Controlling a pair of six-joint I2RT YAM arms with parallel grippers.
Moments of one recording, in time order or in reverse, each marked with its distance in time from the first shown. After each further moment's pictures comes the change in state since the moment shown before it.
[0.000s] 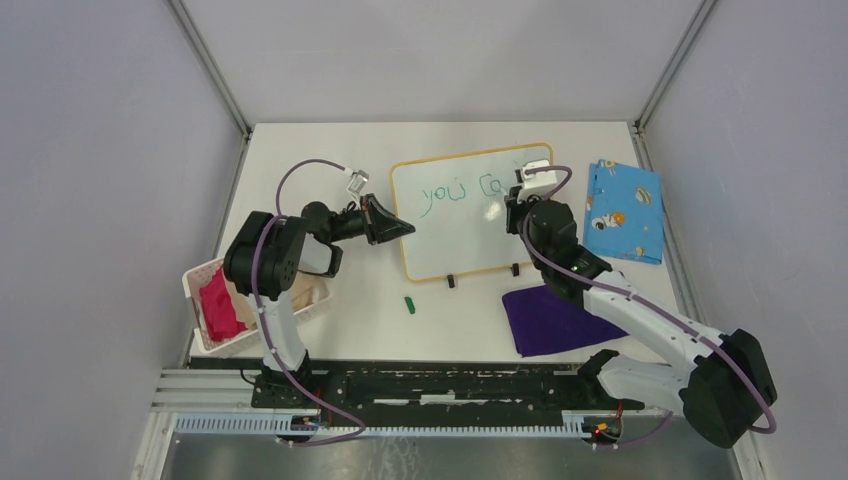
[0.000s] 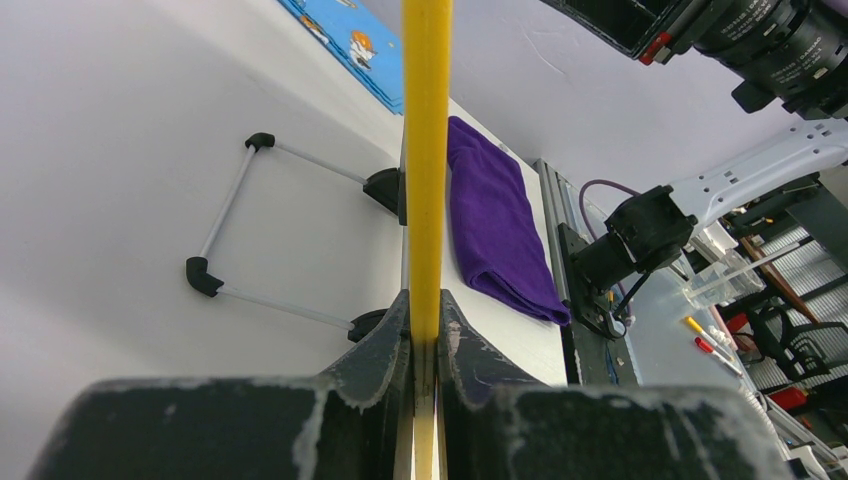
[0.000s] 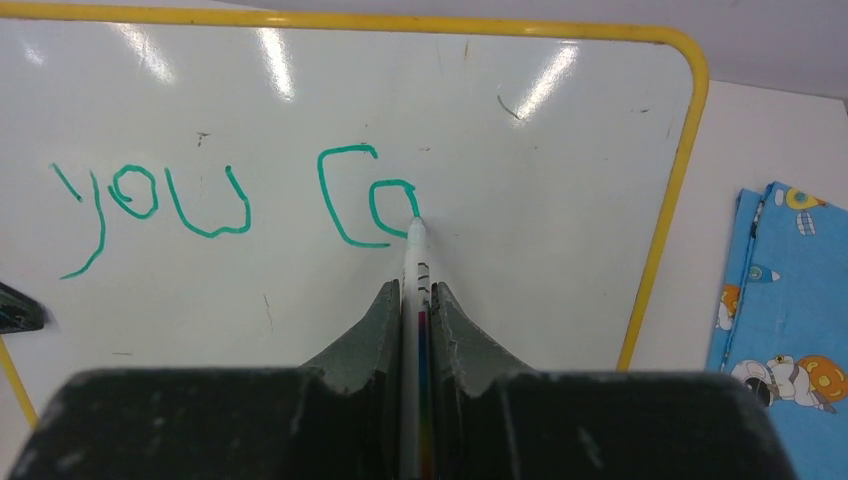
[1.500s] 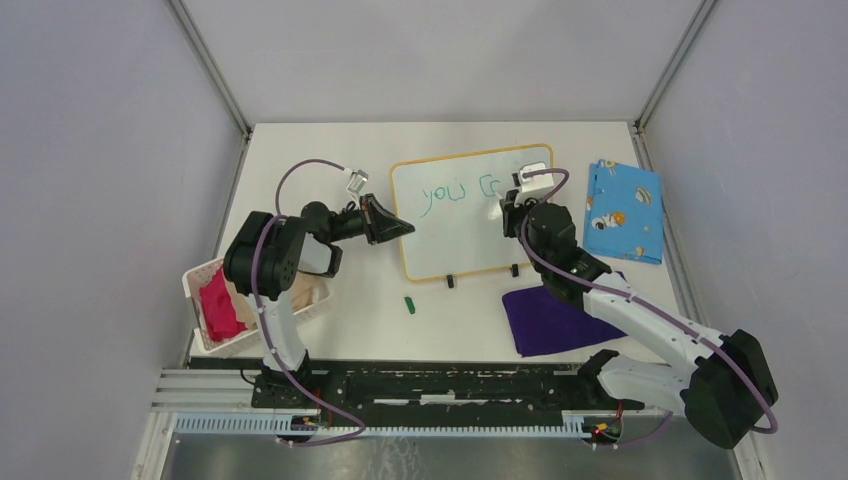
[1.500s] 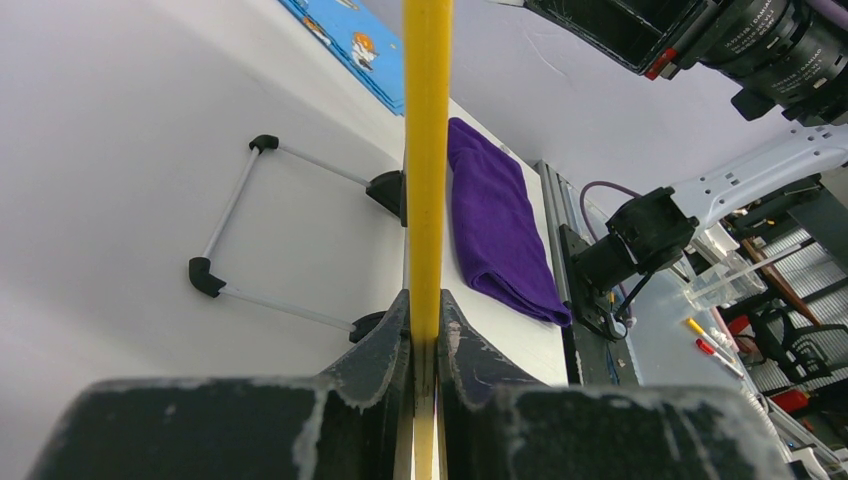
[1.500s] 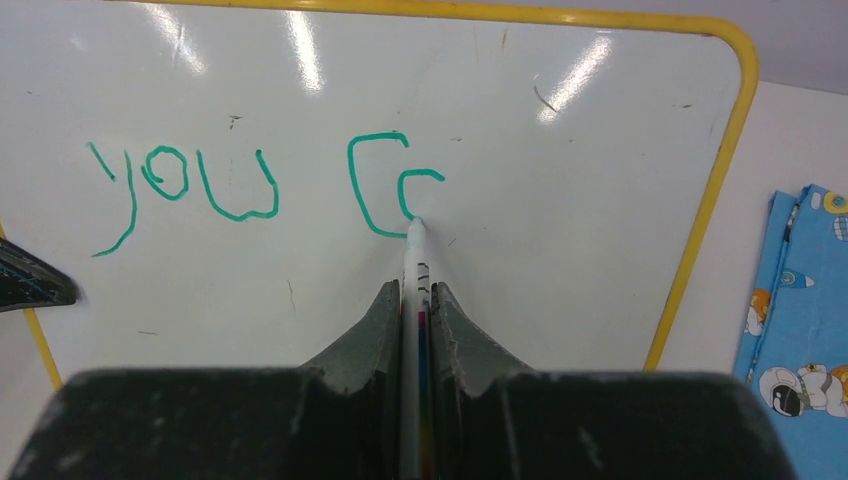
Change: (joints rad) left arm 0.003 0.000 0.000 0.000 -0.002 0.000; right arm 0.013 -0.013 -0.023 0.007 -0.045 0.013
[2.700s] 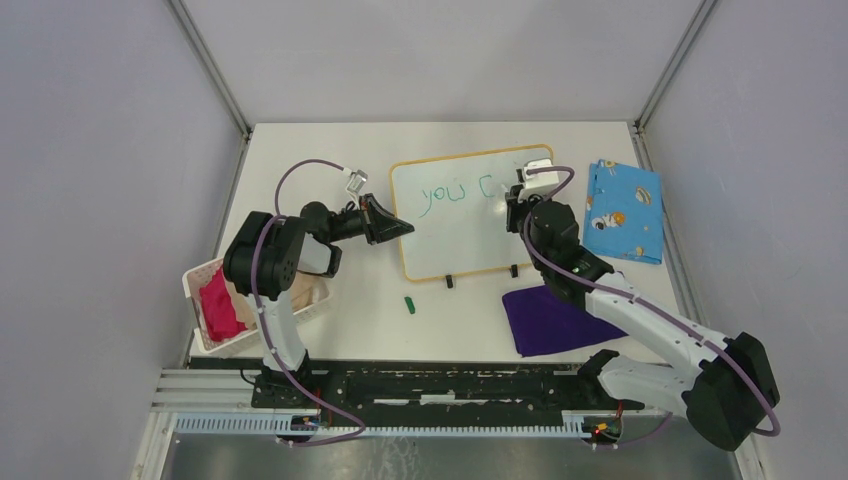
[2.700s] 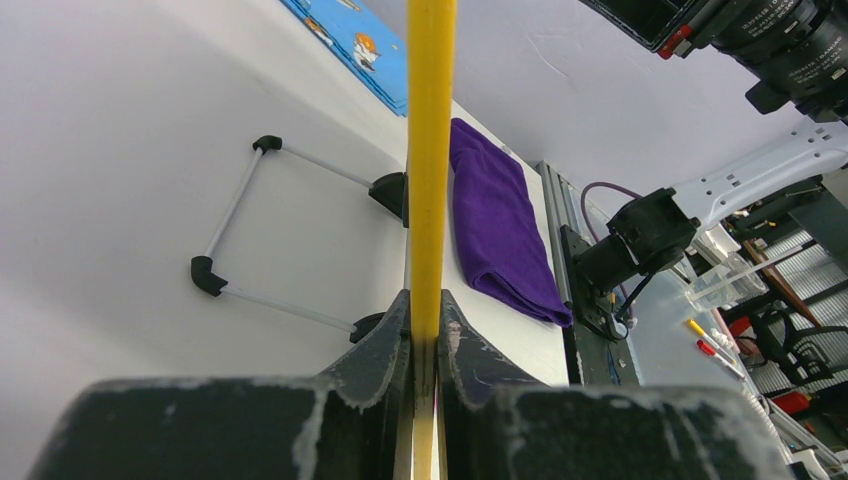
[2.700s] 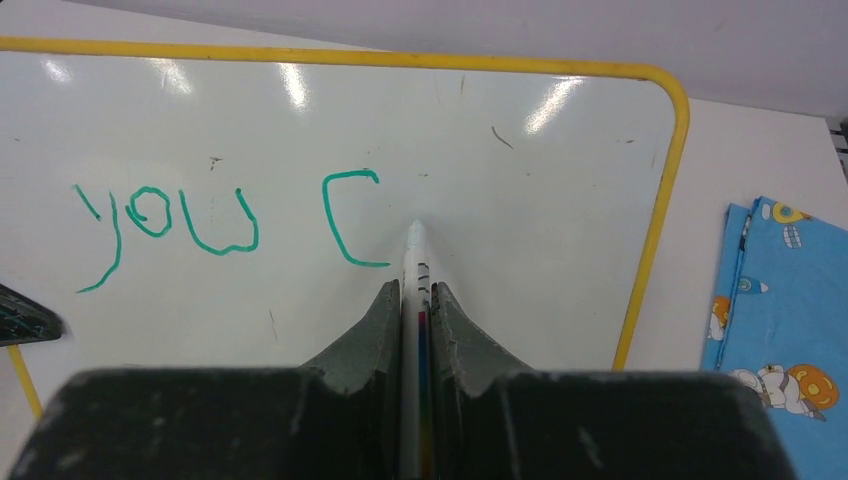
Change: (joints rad) left arm 0.004 0.000 -0.002 0.000 0.000 0.000; right arm 0.008 -0.015 0.019 0.002 0.079 -0.022
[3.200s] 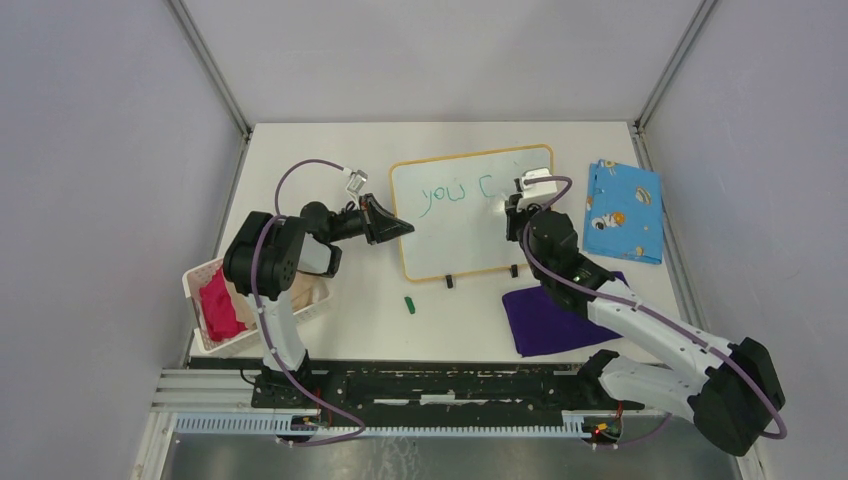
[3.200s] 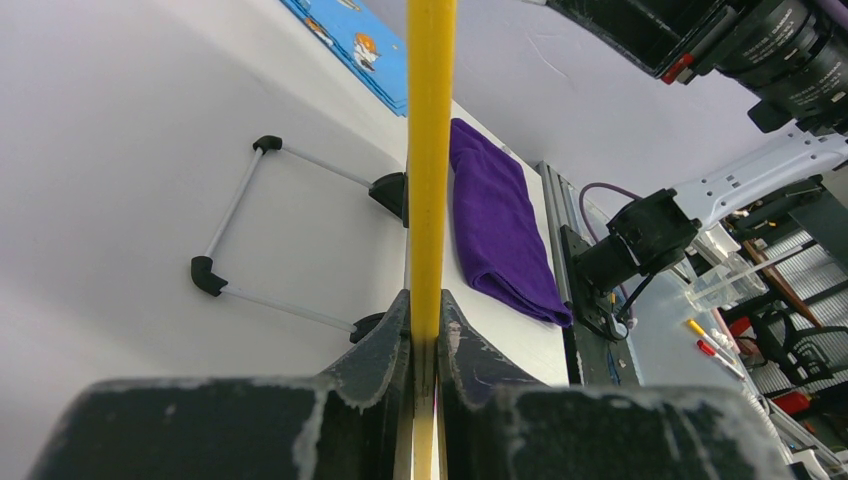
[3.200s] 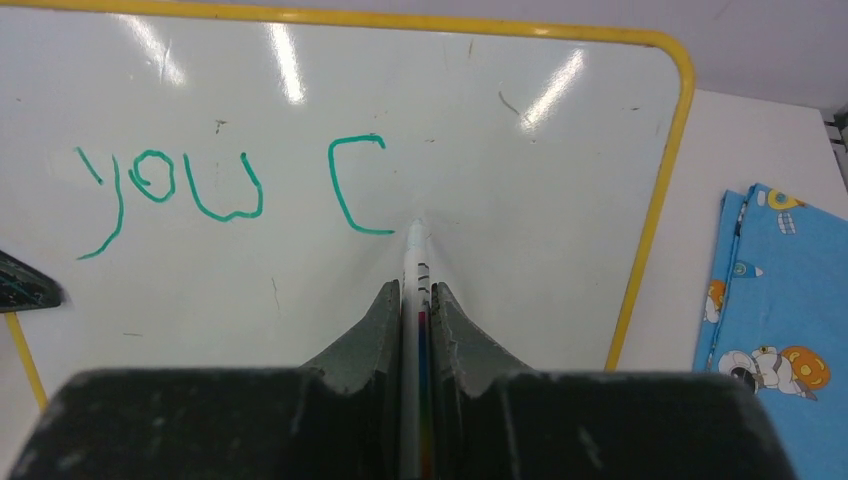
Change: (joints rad) left arm 0.000 0.000 0.000 0.000 0.000 0.000; right arm 0.046 -0.026 -0.039 -0.016 0.031 -0.005
